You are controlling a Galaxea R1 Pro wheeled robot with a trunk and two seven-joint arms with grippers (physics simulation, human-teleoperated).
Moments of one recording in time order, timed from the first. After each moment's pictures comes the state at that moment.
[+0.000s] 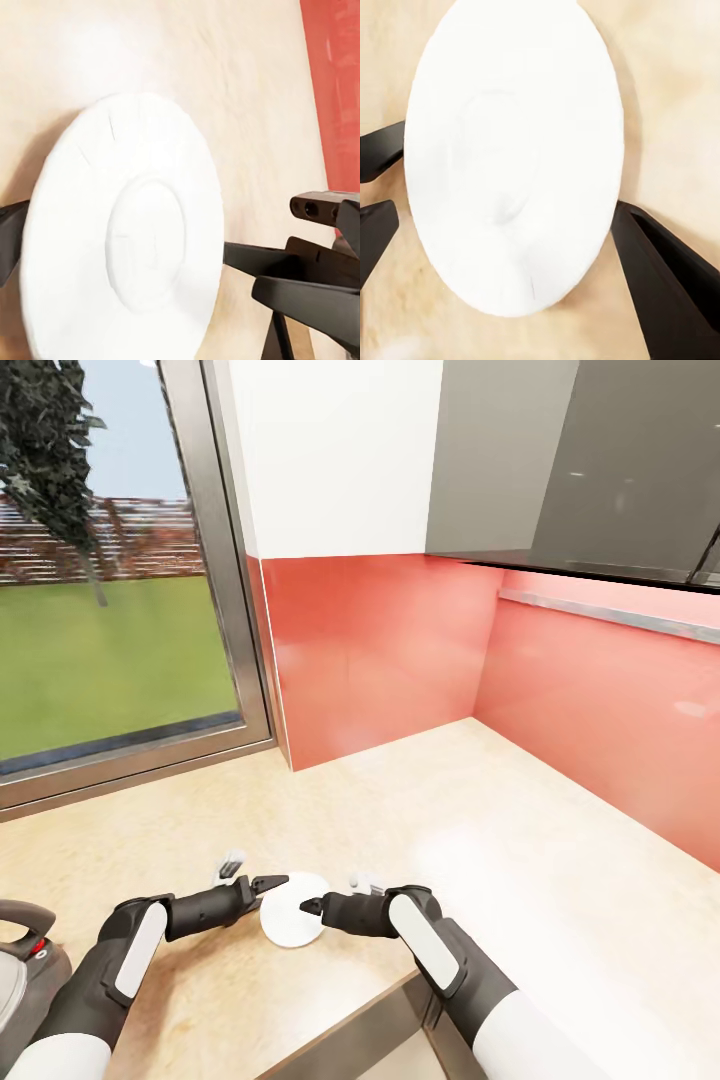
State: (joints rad) left arm -0.49 0.11 0.18 -1.04 0.43 0.97 -0.70; right arm -0.61 0.15 0.51 -0.93 -0.97 0.70 -0.12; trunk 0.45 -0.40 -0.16
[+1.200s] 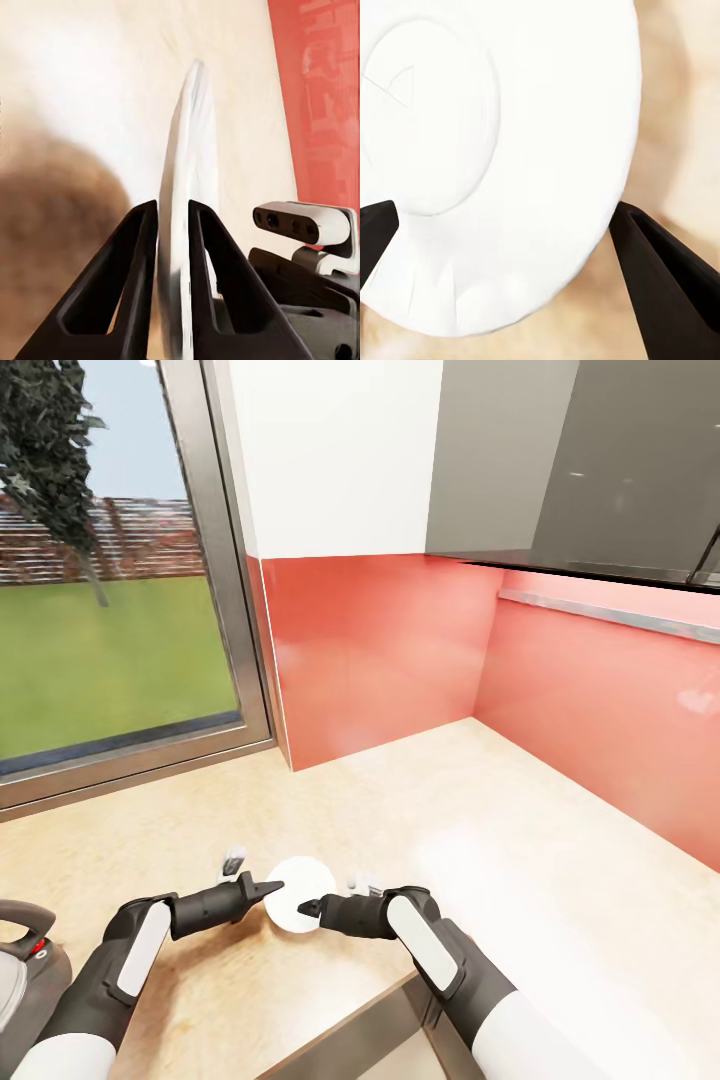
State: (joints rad) left arm -0.49 0.10 0.18 -1.04 0.51 0.97 -0.70; right arm -0.61 0.15 0.52 -0.93 -0.97 0.70 -0.12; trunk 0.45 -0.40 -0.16
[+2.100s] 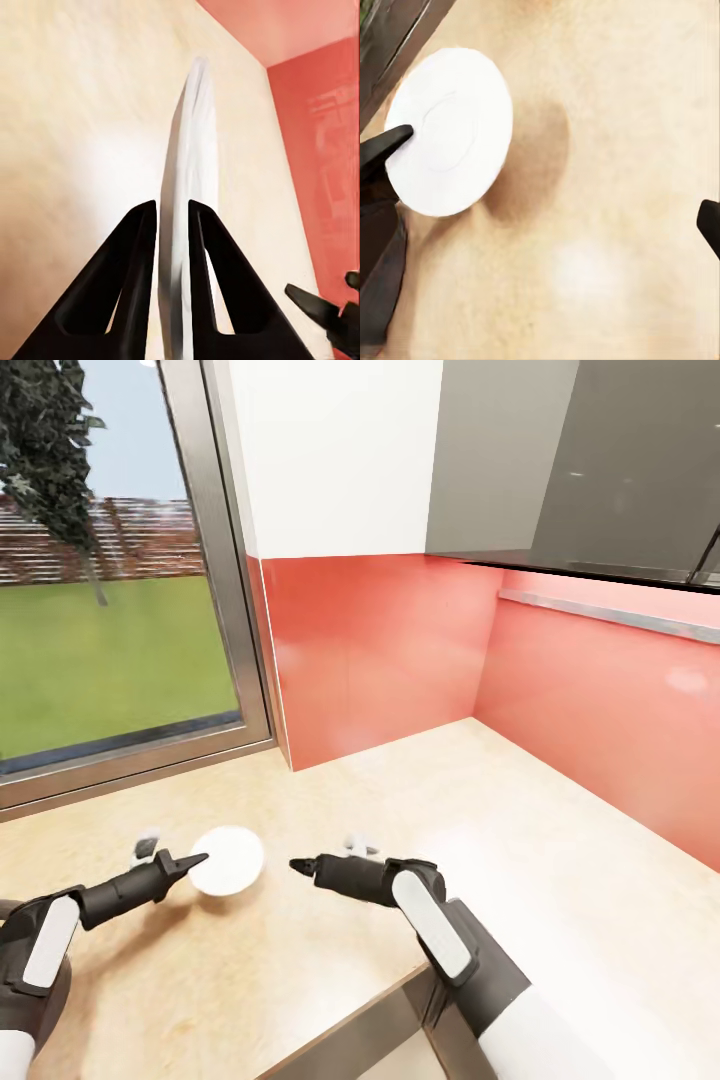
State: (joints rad) left arm -0.50 0.26 0.40 -1.05 0.55 0.98 -0.71; right arm -0.61 0.14 0.50 -1.17 -0.96 0.70 -0.12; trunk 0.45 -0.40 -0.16
